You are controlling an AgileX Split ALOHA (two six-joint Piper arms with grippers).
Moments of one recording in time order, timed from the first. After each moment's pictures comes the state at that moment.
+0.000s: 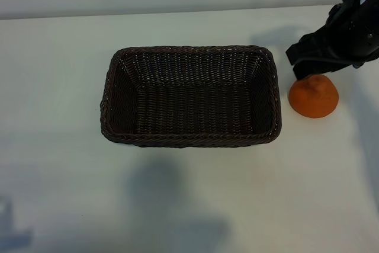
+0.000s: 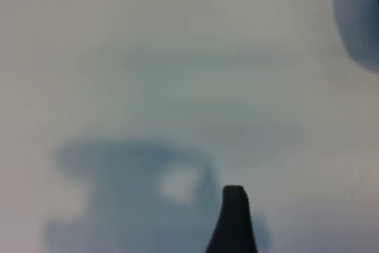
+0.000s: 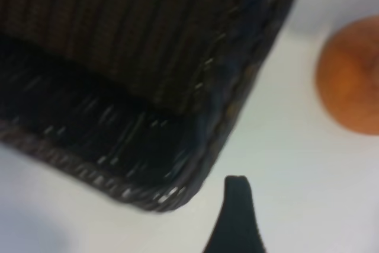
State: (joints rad) left arm 0.06 0.04 -0.50 0.01 1.08 0.02; right arm 0.18 1.56 -1.26 0.18 0.99 -0.07
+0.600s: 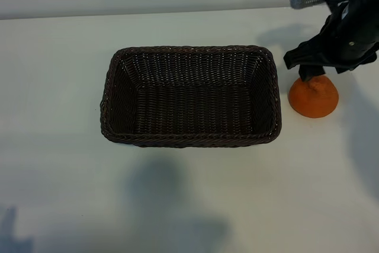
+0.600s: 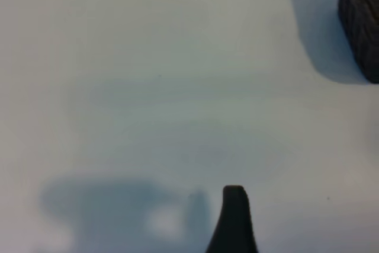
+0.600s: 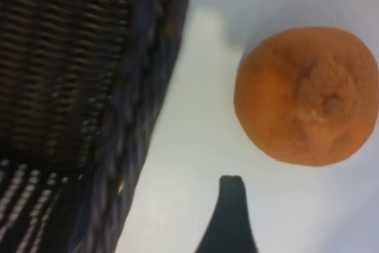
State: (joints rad) left arm -0.04 -0.01 -0.50 0.01 1.09 0.02; right arm 0.18 1.73 -1.26 0.00 0.88 0.08
